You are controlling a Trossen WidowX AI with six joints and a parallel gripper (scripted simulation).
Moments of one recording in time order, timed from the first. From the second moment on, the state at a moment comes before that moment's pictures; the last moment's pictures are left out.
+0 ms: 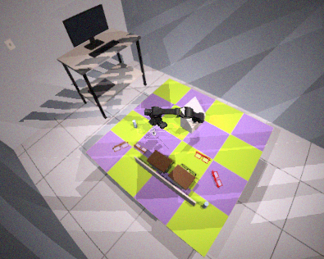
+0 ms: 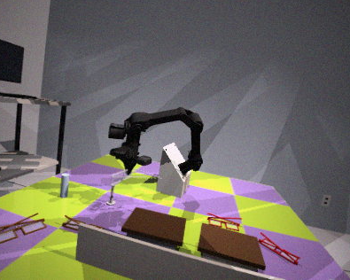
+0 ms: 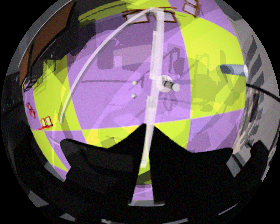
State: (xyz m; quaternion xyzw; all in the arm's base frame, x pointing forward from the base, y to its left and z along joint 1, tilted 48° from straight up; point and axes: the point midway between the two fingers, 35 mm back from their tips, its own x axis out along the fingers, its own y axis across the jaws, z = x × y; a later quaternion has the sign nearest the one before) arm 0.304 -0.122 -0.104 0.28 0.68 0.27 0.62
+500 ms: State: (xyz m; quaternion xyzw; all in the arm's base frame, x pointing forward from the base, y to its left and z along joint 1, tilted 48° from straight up) arm 0.291 -0.162 -0.163 0.28 0.68 0.28 0.62
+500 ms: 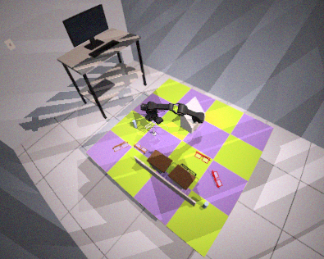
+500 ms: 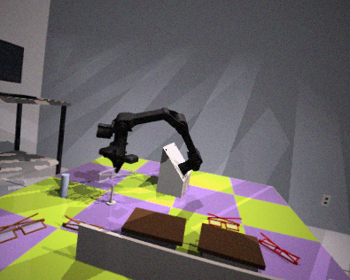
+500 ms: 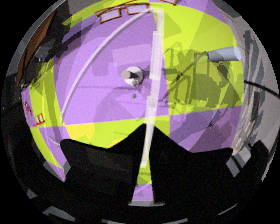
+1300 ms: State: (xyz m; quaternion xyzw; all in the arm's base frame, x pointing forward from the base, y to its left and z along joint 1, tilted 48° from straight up) arm 0.285 -0.123 -0.209 0.28 0.68 0.28 0.62
